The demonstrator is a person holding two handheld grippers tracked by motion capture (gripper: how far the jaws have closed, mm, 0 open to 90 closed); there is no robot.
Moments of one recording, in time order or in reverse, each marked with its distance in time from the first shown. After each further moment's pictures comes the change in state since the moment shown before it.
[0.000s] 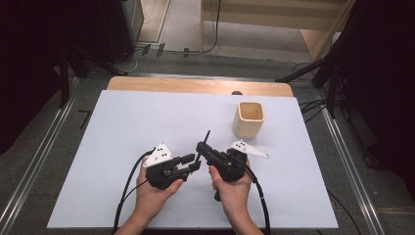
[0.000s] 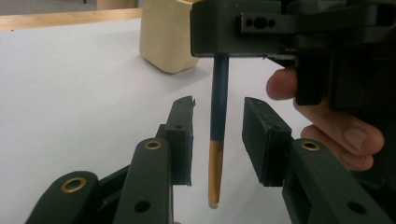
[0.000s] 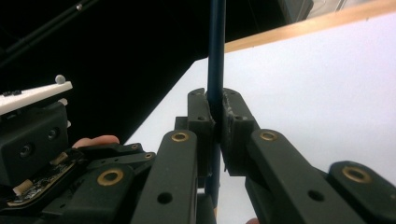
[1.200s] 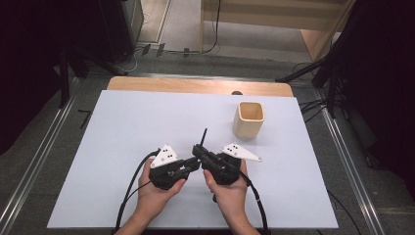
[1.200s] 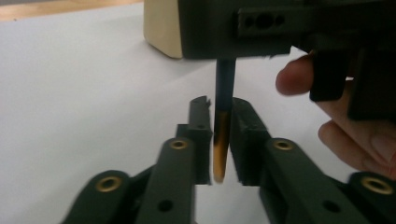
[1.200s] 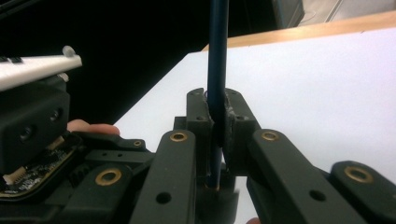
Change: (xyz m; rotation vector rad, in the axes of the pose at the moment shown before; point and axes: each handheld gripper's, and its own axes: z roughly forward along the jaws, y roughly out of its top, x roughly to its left) left arm -0.001 -0.002 0.008 0.087 0.026 0.027; right arm 0.011 -0.007 0.005 0.014 -0.051 -0.111
